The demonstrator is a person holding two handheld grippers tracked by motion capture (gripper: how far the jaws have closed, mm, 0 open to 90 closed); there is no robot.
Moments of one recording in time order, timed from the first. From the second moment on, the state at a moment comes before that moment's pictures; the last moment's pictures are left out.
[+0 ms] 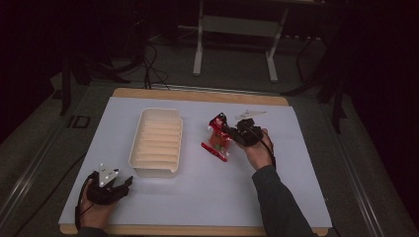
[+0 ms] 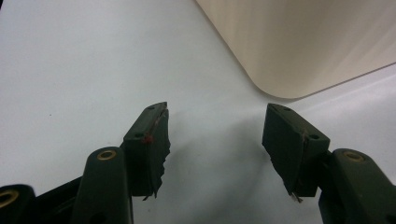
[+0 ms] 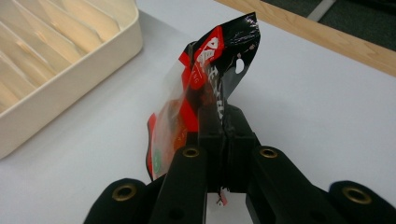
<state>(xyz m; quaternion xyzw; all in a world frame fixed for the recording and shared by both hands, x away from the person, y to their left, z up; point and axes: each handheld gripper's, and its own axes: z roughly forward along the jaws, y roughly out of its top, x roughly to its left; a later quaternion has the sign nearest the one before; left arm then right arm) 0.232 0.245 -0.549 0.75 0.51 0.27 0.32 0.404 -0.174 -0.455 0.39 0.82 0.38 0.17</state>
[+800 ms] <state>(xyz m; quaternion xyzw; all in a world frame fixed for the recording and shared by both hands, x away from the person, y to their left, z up) 0.232 0.245 -0.549 0.75 0.51 0.27 0.32 0.399 -0.162 -0.447 0.34 0.84 0.38 0.18</state>
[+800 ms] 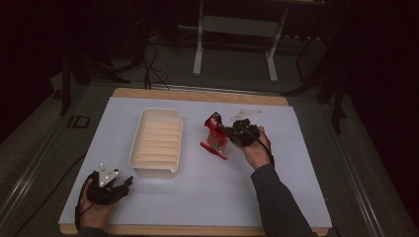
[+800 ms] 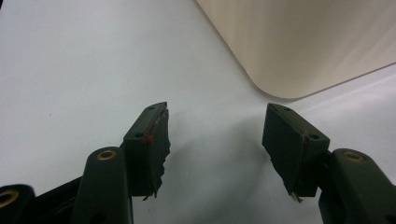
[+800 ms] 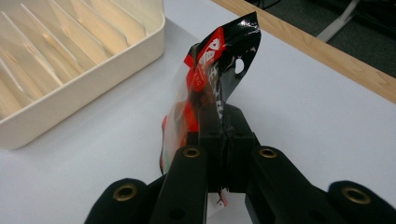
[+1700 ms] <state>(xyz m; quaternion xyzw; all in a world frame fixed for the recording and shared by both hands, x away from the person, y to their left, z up) 0.232 0.245 -0.549 0.75 0.51 0.27 0.32 0.396 -0.150 -0.433 0.30 0.85 0.40 0.18</state>
